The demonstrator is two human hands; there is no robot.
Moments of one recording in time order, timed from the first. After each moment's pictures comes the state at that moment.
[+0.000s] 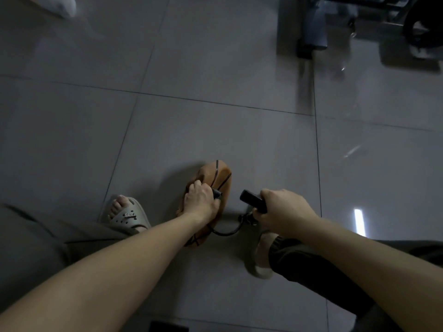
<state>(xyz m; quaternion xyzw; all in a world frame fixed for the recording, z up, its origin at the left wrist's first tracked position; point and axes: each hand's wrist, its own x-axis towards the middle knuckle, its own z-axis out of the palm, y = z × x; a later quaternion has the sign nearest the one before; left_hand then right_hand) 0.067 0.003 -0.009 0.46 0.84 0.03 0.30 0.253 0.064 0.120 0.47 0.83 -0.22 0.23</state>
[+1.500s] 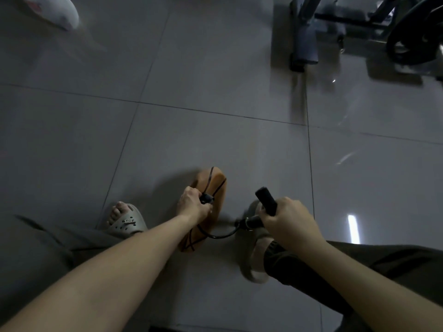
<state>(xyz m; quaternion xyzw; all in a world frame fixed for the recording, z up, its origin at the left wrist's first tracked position) 0.043 0.001 -0.015 0.36 0.85 0.12 0.36 0.261 0.046 0.152 0.61 0.71 -0.32 0.10</state>
